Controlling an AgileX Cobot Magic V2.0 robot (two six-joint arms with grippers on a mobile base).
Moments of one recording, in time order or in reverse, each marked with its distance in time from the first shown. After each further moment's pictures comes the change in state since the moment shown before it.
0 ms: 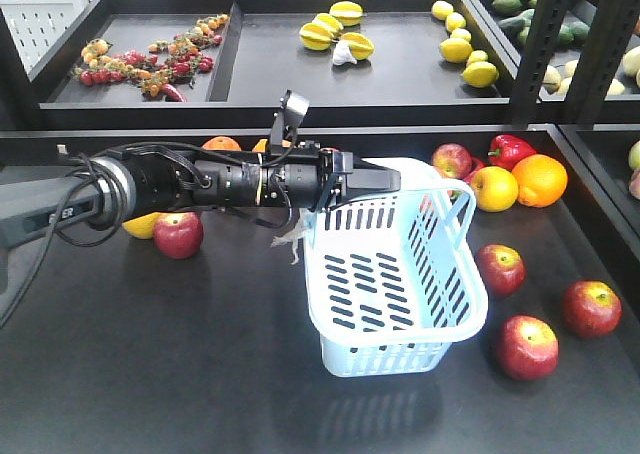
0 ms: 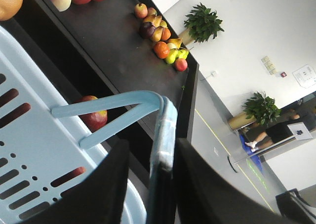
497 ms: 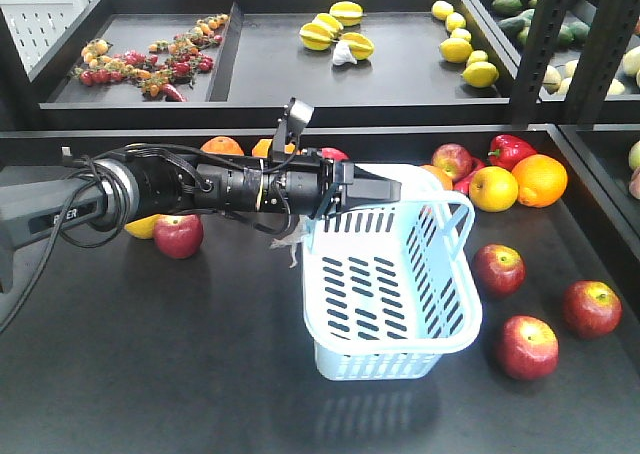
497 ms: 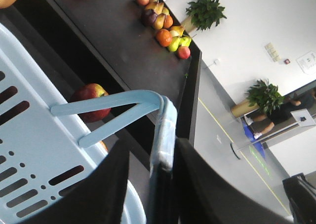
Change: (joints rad) left arm 0.000 0.009 -0.005 0.048 -0.018 0.001; right arm 0.000 0.000 0.000 0.000 0.000 0.000
